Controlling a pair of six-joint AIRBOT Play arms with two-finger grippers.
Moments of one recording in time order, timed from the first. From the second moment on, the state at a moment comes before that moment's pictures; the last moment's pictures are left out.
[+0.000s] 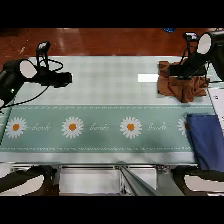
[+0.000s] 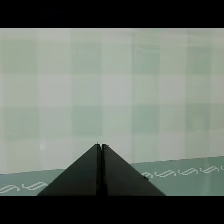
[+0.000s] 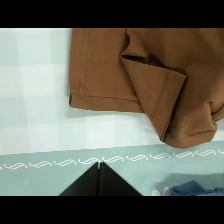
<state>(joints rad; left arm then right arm) -0.15 -1.30 1.16 1.37 -0.90 -1.67 0.11 -1.47 1.56 -1.71 1.39 1.77</state>
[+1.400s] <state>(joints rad) -0.15 -1.36 1.16 1.37 -0.58 -1.66 0.03 -1.64 1.56 -2.04 0.86 1.98</state>
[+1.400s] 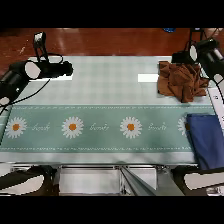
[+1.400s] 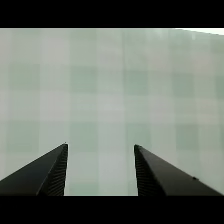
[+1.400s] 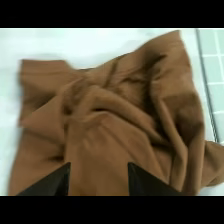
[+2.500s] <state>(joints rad) -0.18 -1.15 1.14 1.33 -1.06 -1.54 -0.17 -1.55 1.86 -1.48 0.94 1.65</state>
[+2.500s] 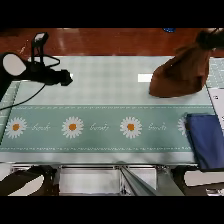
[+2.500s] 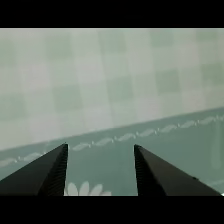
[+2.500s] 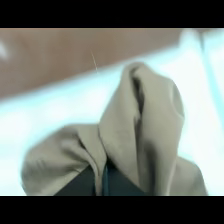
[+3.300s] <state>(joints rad) -0.04 -0.85 0.71 1.23 -0.84 -1.67 0.36 -1.26 1.86 -1.35 1.13 1.49</state>
